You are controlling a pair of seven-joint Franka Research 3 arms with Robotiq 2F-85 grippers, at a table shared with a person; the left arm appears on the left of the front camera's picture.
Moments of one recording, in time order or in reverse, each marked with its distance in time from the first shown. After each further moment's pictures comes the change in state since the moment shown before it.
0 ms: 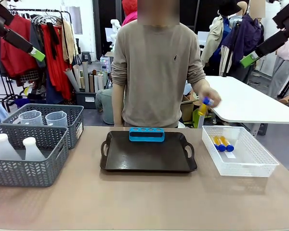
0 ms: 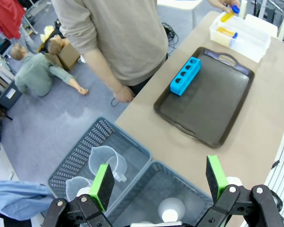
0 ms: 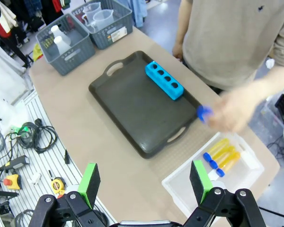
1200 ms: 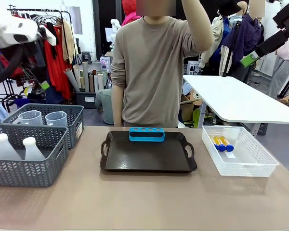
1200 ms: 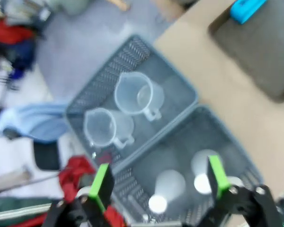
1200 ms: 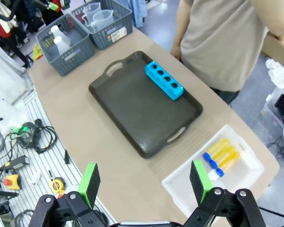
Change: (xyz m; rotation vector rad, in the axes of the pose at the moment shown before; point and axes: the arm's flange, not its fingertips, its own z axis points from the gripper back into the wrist) left arm -0.022 0.001 -0.095 0.324 0.468 0.071; right arm 0.000 0.000 0.001 -0.001 -0.001 0.000
